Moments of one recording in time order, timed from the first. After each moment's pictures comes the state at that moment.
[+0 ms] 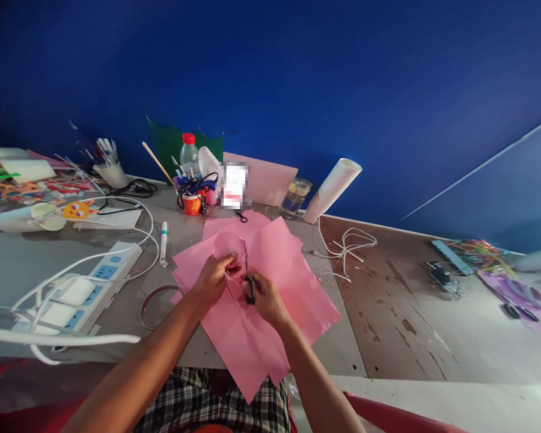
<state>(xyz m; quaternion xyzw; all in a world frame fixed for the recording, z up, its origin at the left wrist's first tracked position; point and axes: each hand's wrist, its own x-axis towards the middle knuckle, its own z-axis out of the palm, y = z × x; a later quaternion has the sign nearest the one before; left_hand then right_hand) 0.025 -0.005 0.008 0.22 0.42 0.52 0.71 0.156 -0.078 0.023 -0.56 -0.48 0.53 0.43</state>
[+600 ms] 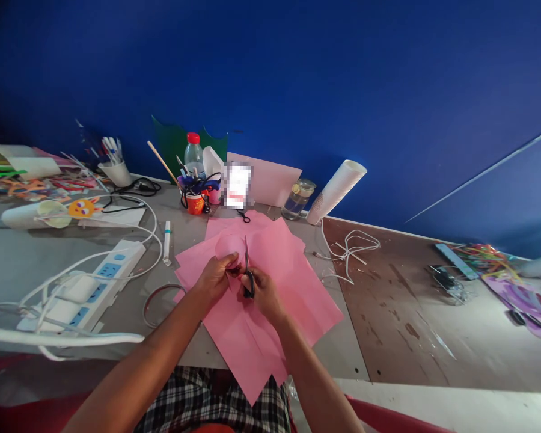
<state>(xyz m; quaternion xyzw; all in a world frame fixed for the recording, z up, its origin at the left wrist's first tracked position) 0.024 -0.001 0.014 0.22 0.41 0.50 0.74 0.147 -0.066 0.021 -0.53 -0.47 0.54 0.45</state>
